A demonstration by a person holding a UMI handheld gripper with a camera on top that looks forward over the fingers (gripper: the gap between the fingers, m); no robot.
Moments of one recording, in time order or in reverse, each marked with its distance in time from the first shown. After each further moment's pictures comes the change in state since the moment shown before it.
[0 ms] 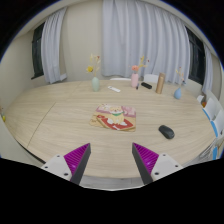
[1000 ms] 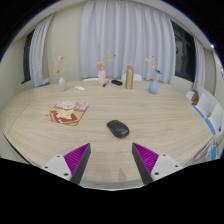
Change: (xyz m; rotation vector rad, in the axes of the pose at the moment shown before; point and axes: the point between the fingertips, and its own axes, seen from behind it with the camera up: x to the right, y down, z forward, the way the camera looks) arm 0.274 0.057 0.053 0.074 0.071 0.027
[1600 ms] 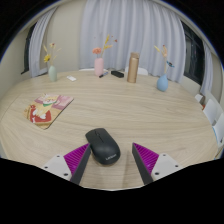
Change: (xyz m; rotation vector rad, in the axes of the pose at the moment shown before) arm 0.051 -0.012 0.161 -0.057 -0.030 -0.081
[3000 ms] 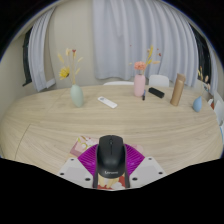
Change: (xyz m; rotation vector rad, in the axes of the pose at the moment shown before) arm -0.275 -0.196 0.077 0.003 -0.069 0.085
